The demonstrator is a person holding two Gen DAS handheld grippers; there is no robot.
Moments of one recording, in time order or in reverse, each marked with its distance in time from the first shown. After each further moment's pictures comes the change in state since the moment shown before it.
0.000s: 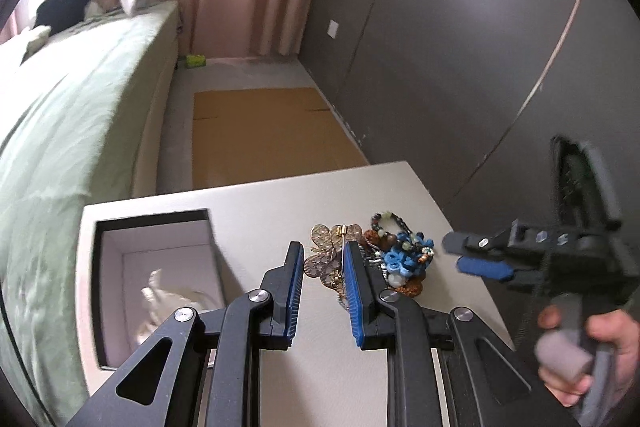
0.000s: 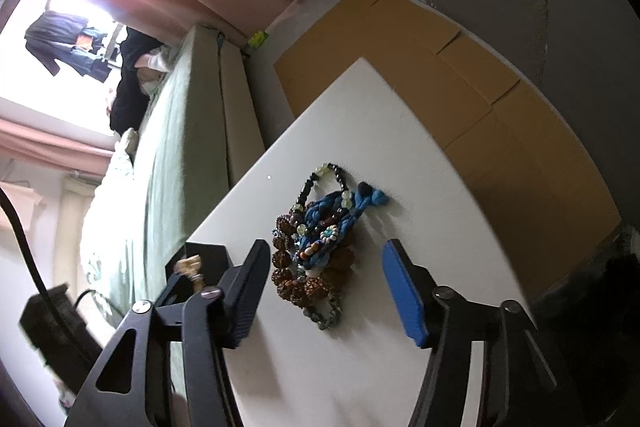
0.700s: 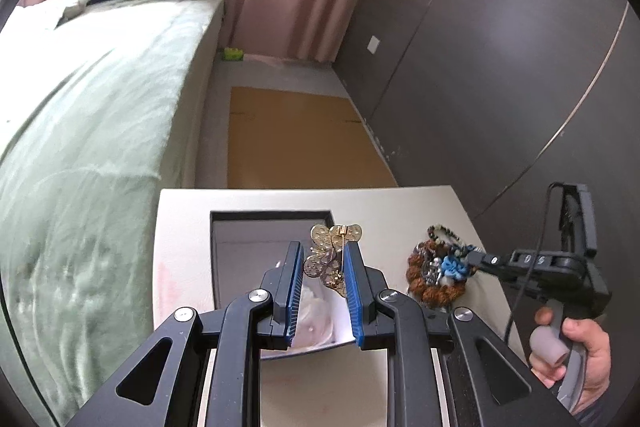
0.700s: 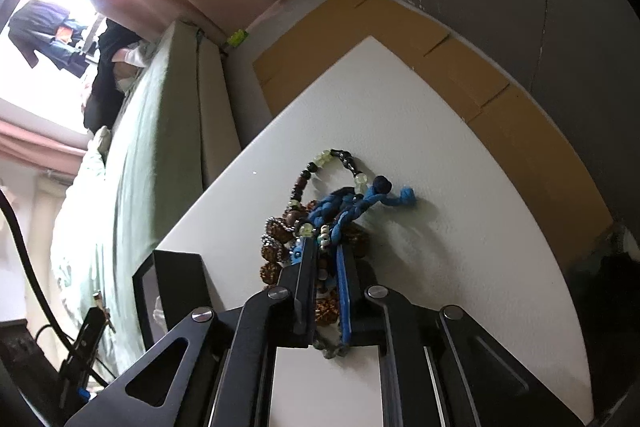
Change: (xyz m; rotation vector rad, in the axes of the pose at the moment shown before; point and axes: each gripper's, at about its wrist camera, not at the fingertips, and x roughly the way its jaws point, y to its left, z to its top) left arm -0.039 0.086 0.001 -0.120 -0.010 0.017; right arm 0.021 0.025 -0.007 -0.034 -0.052 -0.110
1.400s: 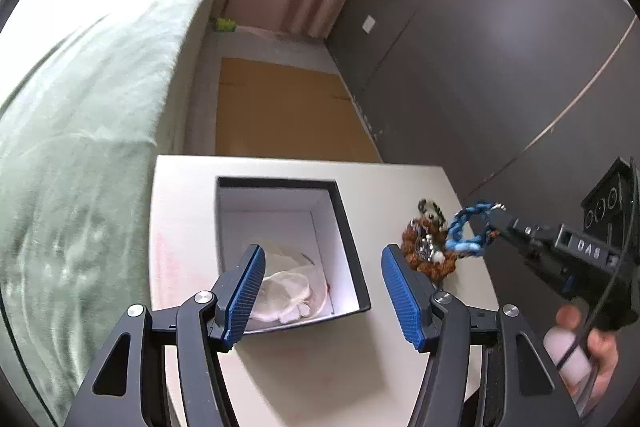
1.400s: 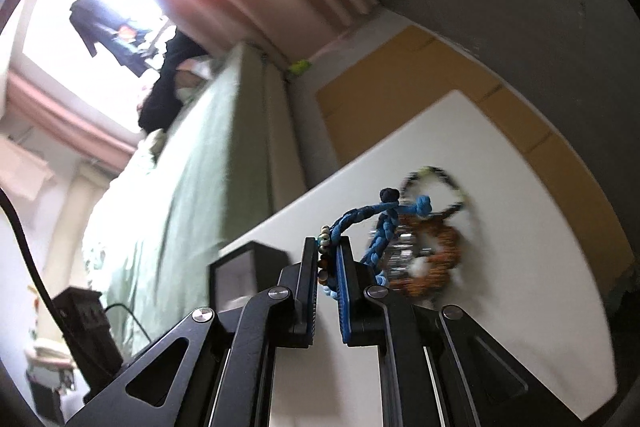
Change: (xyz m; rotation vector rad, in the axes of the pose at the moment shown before) left arm -0.007 0.028 -0.007 -0.057 0.073 -0.073; right arm -0.049 0.063 -0.030 -0.134 -0.129 0.188
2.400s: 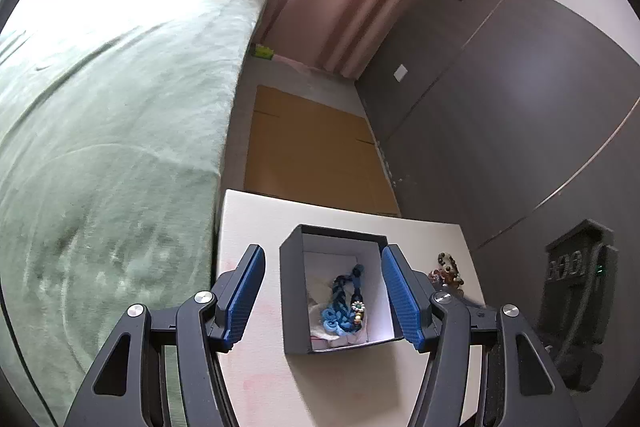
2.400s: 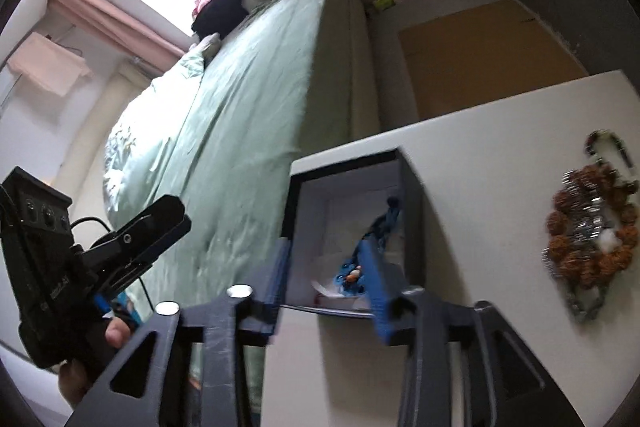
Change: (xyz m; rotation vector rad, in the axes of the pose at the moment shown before) left arm -0.049 0.049 0.017 -0.125 -0.124 0.029; right arm 0.083 0.081 -0.045 -0.232 0.202 0.080
